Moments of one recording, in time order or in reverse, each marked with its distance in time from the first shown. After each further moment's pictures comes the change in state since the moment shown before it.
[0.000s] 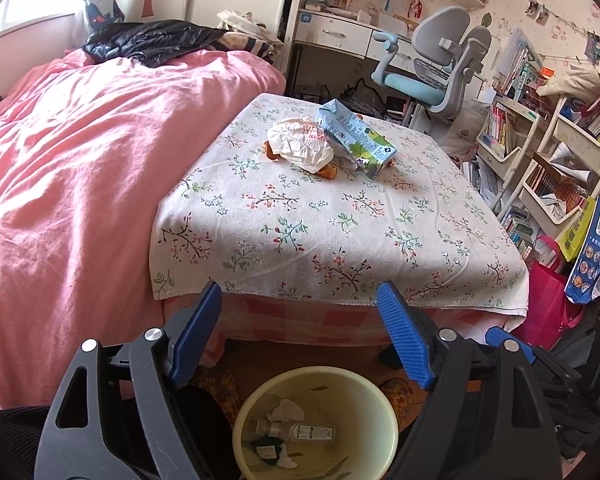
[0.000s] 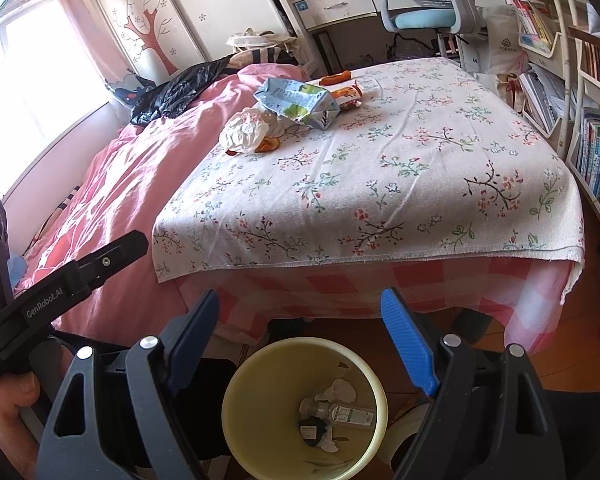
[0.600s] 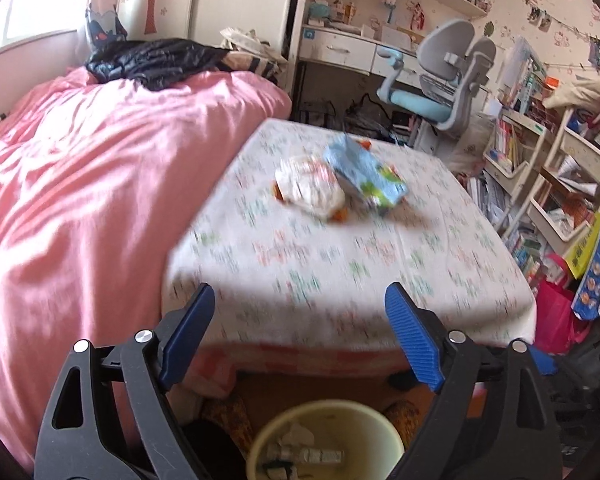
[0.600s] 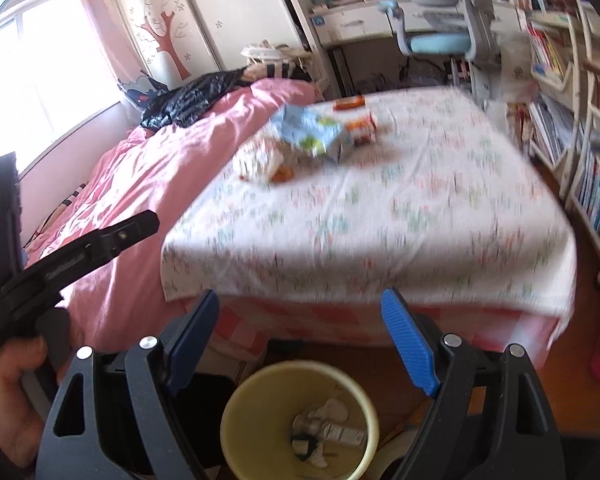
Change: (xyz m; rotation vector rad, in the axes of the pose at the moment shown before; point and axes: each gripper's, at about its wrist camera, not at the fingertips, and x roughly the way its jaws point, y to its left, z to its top) left arm 0.009 0.008 0.051 0.014 -0.054 0.034; right arm -0.012 0.012 0.037 -0.077 -0.059 0.002
